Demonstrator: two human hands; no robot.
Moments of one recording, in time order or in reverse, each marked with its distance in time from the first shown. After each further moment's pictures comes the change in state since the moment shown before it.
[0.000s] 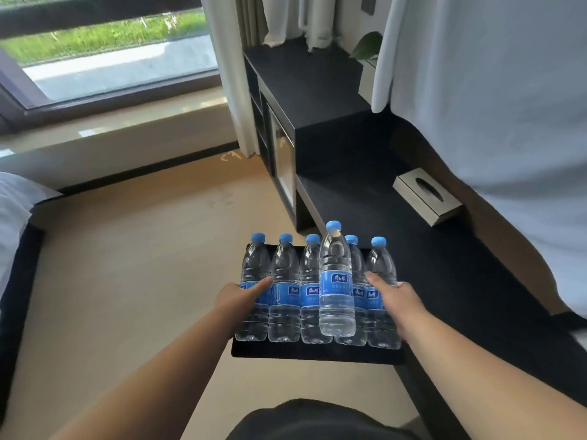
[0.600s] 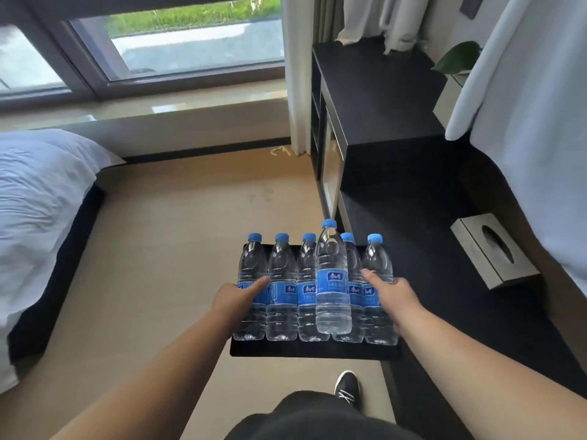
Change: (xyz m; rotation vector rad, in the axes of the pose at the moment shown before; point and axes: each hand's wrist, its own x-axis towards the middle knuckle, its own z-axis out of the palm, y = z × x) left_hand 0.071 0.041 -0.015 -0.160 0.225 -0.123; right_hand 0.119 -0.114 0.064 -0.195 -0.176 -0.040
